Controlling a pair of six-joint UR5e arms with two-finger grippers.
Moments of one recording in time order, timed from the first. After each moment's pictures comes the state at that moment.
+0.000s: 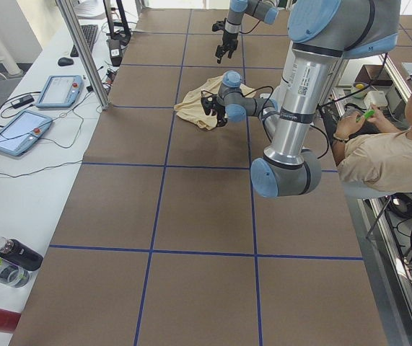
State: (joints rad) left arm -0.41 -1.95 -1.83 -1.98 -1.68 -1.72; right arm 0.42 -1.27 2.21 -1.75 1.67 2.00
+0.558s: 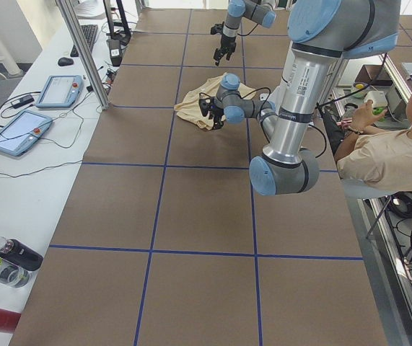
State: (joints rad) left arm -0.41 -1.97 -1.78 -1.98 -1.64 -1.69; right arm 0.42 -1.27 2.18 -1.74 1.66 2.00
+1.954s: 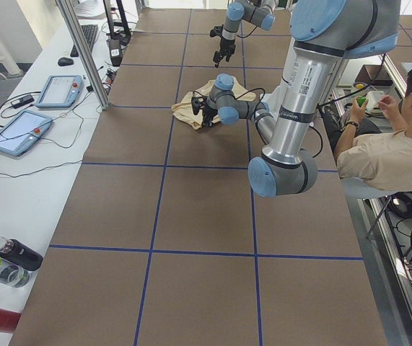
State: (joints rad) left arm -0.50 -1.96 -1.77 -1.99 -1.64 -1.45; right arm 0.42 -1.27 2.15 -1.74 1.66 1.99
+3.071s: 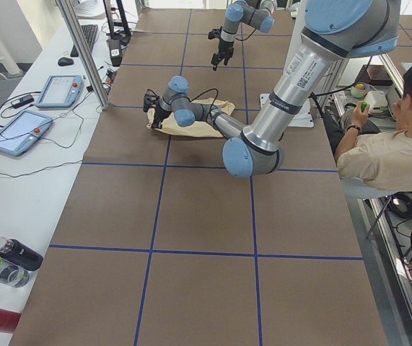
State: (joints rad) left arm -0.76 -2.27 -1.25 -2.22 -1.64 -1.25; right arm 0.41 -1.15 2.07 -1.69 1.65 2.00
